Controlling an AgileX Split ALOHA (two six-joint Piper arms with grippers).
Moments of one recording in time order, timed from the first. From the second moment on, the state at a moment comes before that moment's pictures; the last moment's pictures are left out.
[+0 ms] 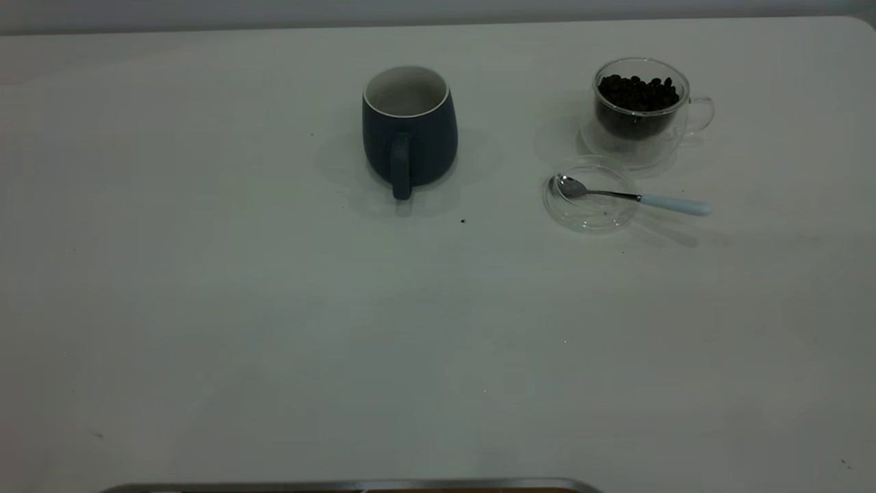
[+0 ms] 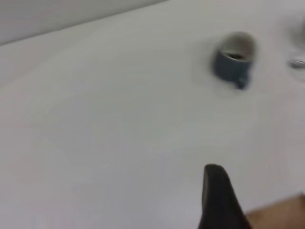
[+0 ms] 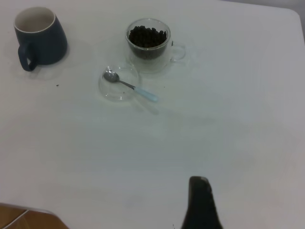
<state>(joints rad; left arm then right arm) -0.50 0.58 -1.06 0.12 1.17 -0.14 0.12 -0.01 -0.48 0.03 1.12 -0.03</state>
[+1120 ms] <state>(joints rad) -0.44 0.22 -0.49 -0.03 1.13 0.01 0.12 -0.01 -0.48 0.03 1.12 -0.03</state>
